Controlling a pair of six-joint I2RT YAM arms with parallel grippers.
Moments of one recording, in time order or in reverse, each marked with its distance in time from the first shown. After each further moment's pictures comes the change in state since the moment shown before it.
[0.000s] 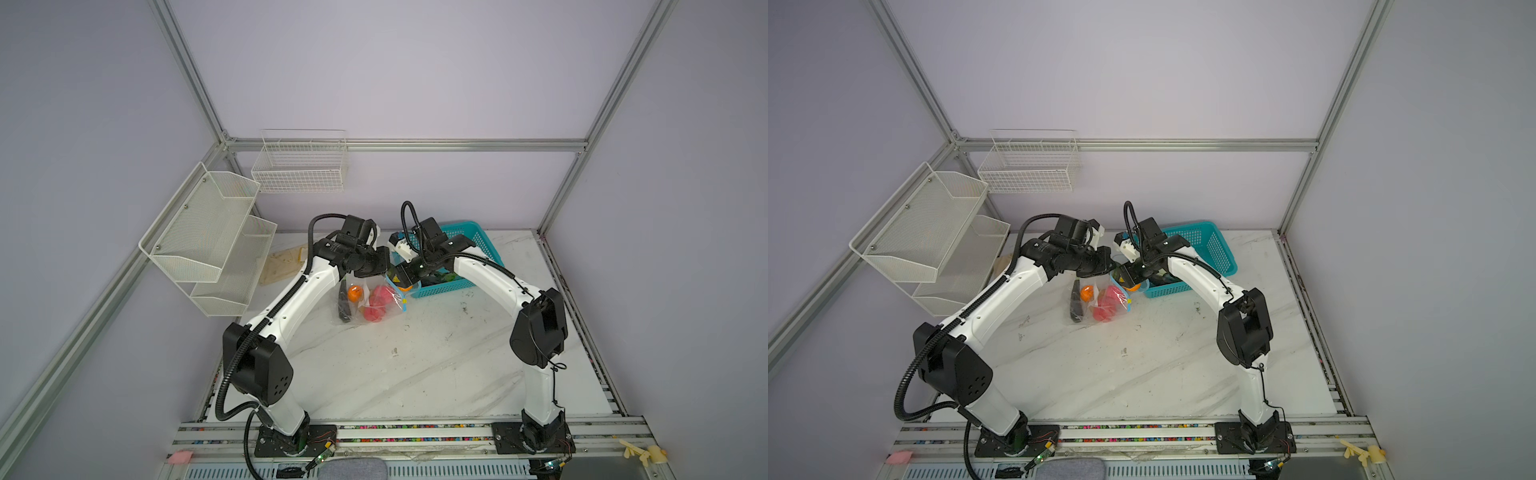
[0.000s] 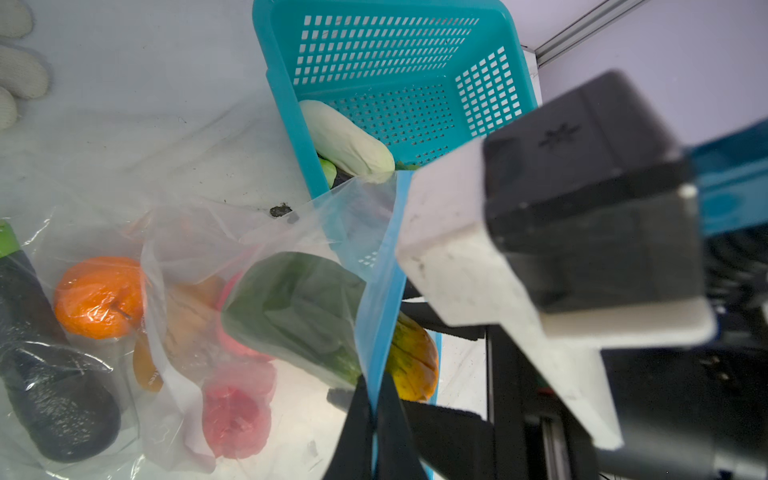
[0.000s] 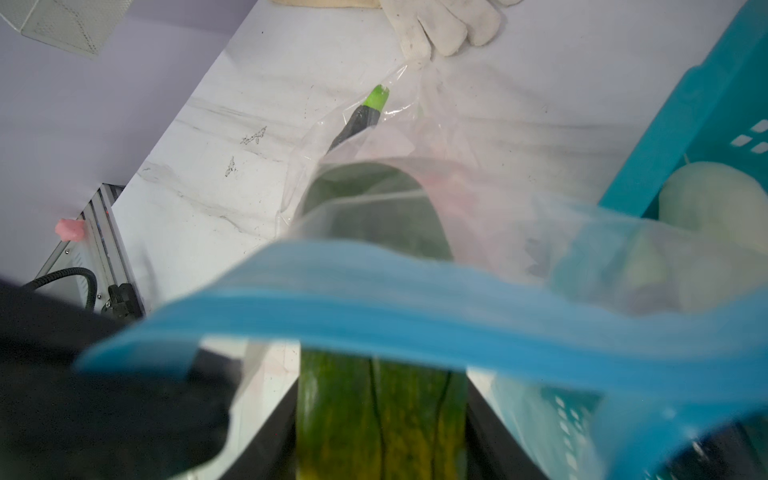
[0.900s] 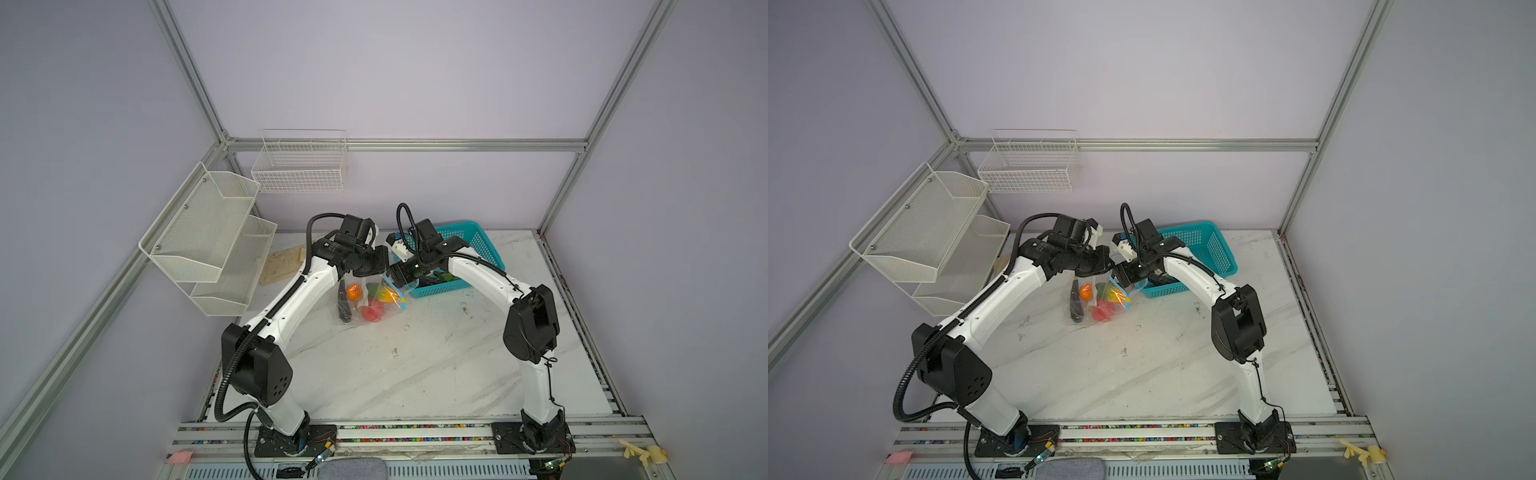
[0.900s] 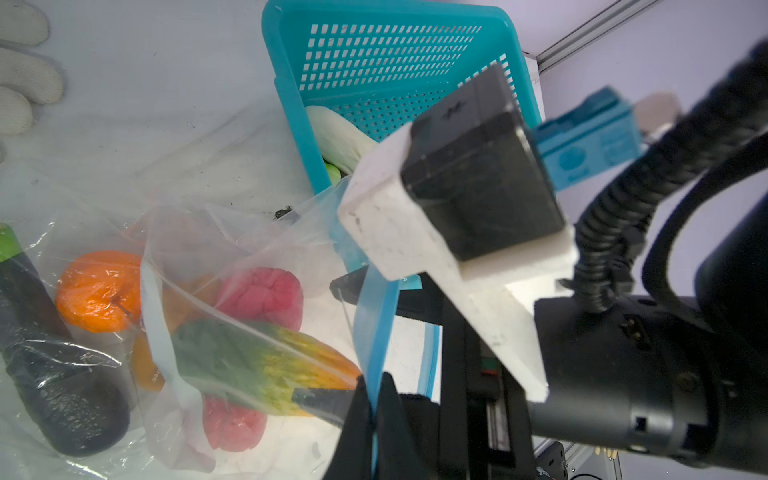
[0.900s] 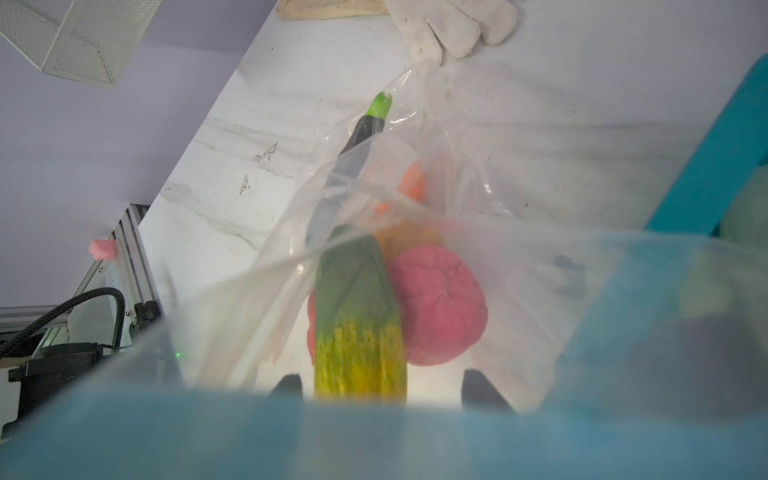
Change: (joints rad) left arm 0.005 -0.006 0.000 0.000 -0.007 0.000; right arm 0.001 0.056 0.023 0.051 -0.053 0.064
